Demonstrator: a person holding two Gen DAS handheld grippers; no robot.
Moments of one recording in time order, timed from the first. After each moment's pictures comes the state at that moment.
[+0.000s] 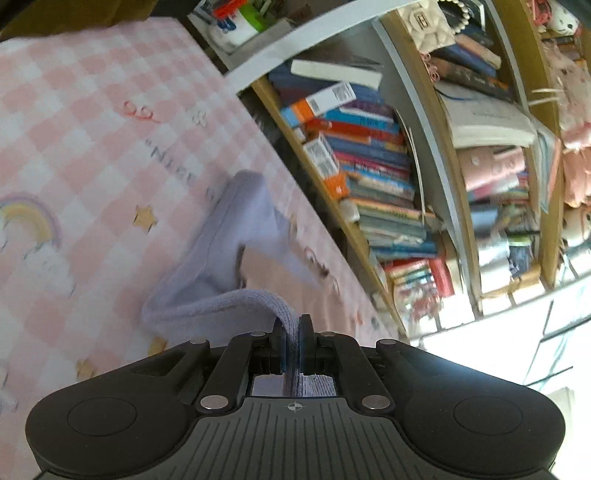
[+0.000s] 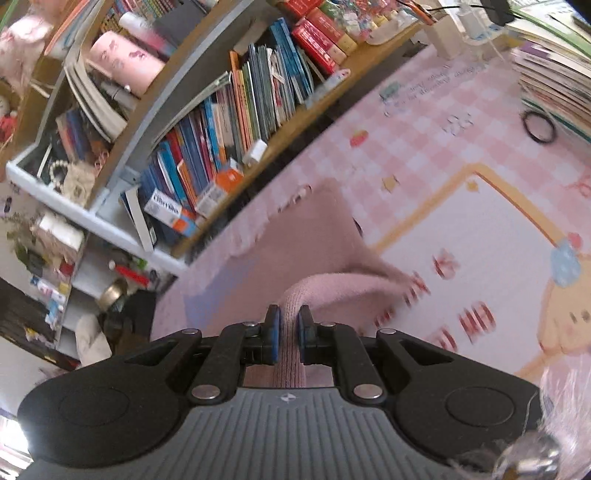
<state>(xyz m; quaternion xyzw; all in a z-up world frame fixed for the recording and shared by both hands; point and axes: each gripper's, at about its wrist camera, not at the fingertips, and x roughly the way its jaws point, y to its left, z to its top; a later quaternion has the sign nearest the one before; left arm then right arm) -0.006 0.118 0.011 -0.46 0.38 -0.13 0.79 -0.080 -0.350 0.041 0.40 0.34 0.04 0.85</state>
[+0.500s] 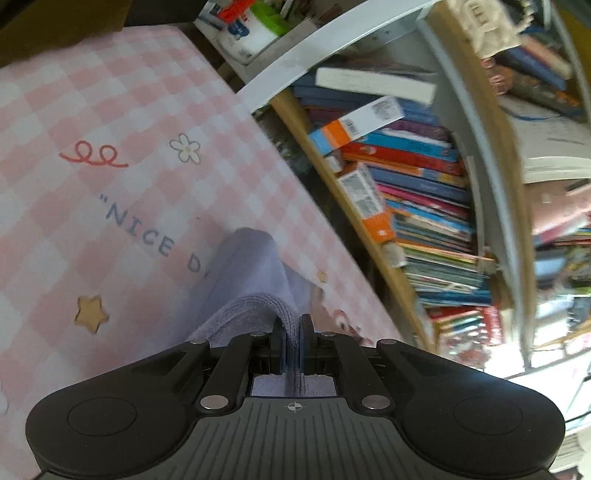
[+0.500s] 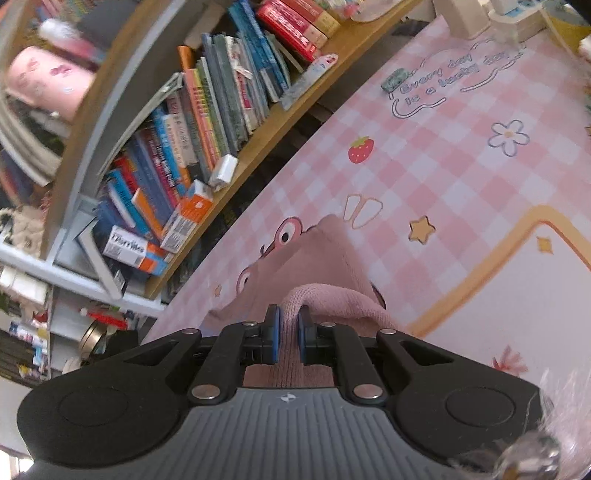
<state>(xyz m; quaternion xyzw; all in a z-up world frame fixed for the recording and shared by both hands) 0.121 0.101 -0.001 -0.44 0.40 -0.04 0.80 0.060 -0.374 0.004 0.44 0.38 0.00 0.81</state>
